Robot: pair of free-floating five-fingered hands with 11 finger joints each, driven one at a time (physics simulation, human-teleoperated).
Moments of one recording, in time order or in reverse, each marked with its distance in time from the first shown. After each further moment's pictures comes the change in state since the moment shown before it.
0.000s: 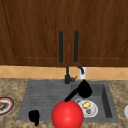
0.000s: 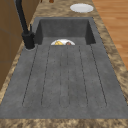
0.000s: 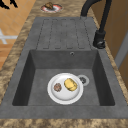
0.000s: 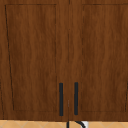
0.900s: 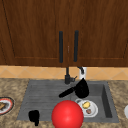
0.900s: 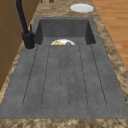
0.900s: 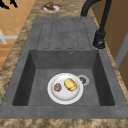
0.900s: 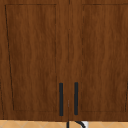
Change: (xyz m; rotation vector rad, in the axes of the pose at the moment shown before) left hand 0.000 0.000 0.000 0.000 0.000 0.000; right hand 0.012 -0.004 0.038 -0.008 0.021 -0.226
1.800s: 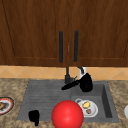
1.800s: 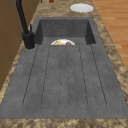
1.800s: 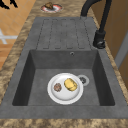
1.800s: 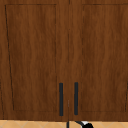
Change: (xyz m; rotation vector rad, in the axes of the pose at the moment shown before) left hand 0.000 0.000 0.000 0.000 0.000 0.000; right hand 0.025 -0.030 0.000 0.027 0.031 -0.090
